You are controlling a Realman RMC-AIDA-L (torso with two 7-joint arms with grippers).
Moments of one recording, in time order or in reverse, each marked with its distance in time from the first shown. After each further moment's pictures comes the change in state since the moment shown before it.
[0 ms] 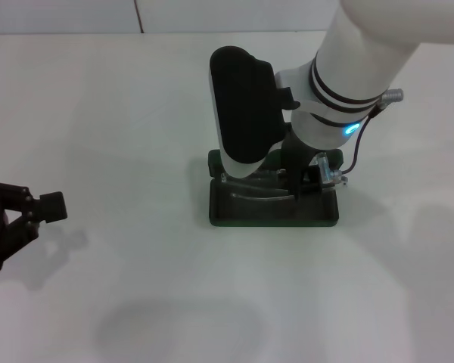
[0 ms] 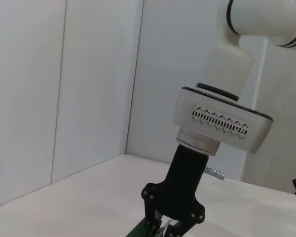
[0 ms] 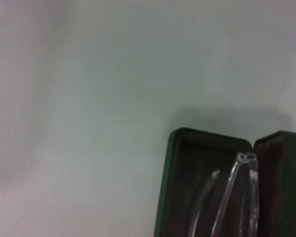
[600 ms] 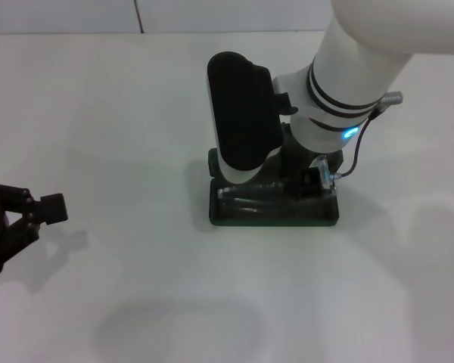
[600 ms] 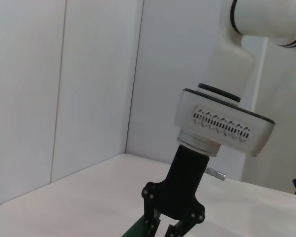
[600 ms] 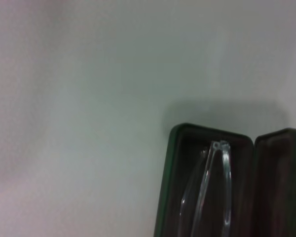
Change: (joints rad) left arm 0.002 -0.001 0.000 -0.002 0.002 0.000 0.002; right arm -0.003 0.000 -0.031 -0.023 -0.018 -0.003 0.035
